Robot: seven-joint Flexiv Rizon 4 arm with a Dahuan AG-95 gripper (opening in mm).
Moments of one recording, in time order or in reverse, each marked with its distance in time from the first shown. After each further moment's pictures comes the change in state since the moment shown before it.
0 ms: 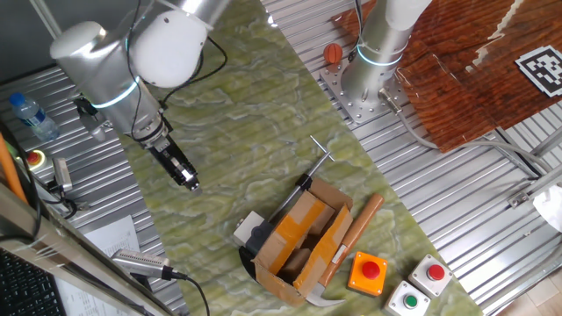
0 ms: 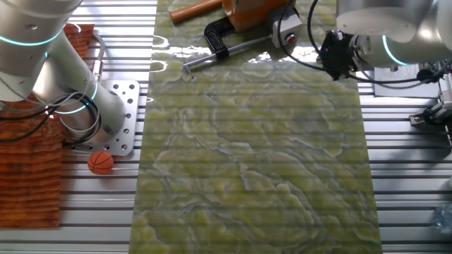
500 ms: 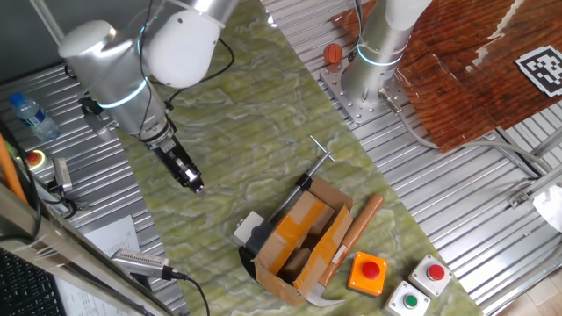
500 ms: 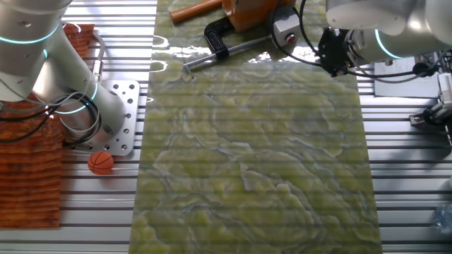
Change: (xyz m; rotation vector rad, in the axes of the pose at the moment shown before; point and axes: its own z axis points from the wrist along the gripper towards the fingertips) arm 0.002 0.002 0.001 0.016 0.006 -0.067
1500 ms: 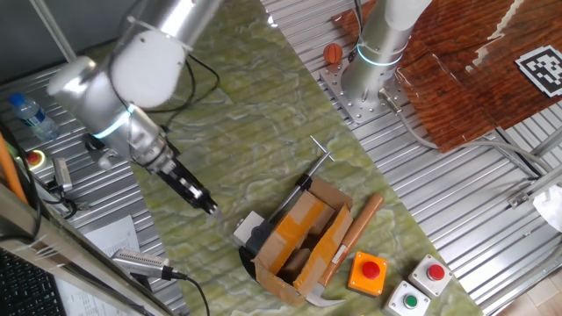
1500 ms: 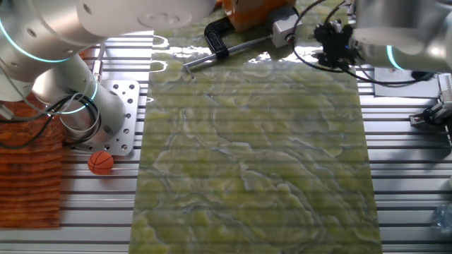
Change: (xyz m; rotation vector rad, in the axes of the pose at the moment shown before) arm -0.007 0.054 0.047 -0.233 0.088 -0.003
